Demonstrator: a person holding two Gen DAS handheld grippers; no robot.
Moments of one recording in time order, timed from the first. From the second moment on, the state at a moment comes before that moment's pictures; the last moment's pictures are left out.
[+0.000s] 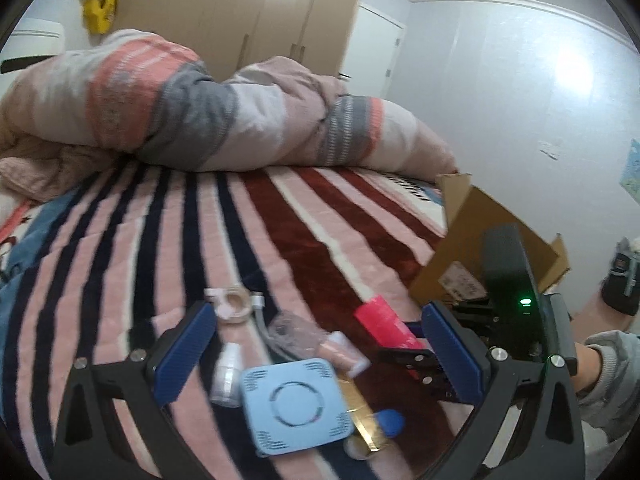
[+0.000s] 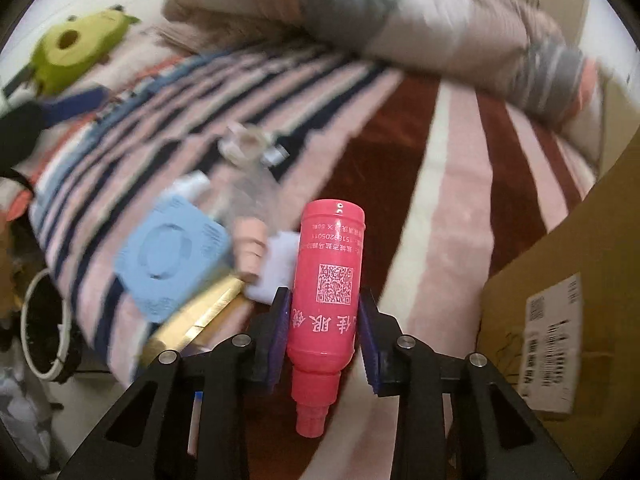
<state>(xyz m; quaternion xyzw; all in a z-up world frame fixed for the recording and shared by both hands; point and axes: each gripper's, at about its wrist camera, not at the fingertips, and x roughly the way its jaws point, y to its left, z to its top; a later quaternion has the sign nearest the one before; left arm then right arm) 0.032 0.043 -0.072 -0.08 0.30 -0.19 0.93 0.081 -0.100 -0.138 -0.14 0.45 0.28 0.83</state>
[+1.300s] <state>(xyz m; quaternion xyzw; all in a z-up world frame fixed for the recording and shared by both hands) 0.117 -0.188 0.040 -0.01 0.35 -0.41 0.84 0.096 -0.287 0.000 -0.01 0.35 0.31 0.88</state>
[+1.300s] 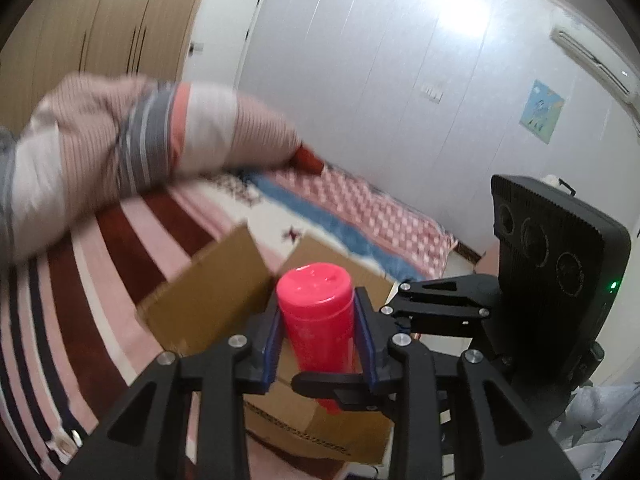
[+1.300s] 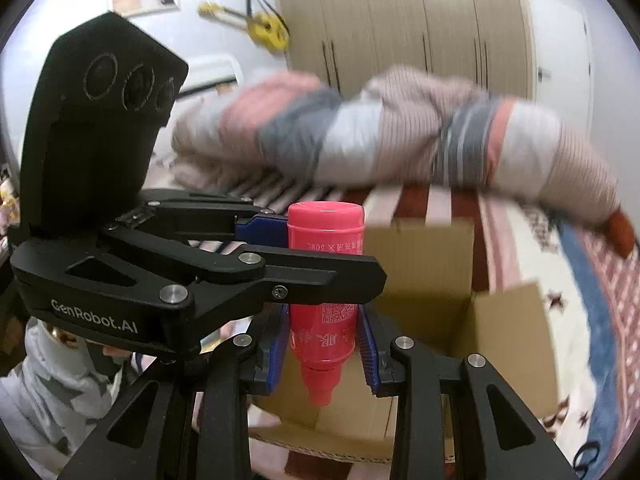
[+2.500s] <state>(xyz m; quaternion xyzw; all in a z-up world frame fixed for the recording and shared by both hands) 0.034 0.082 -0.031 -0.03 0.32 -0.10 0.94 0.069 -0.071 -0.097 -0.08 0.44 0.48 0.76</state>
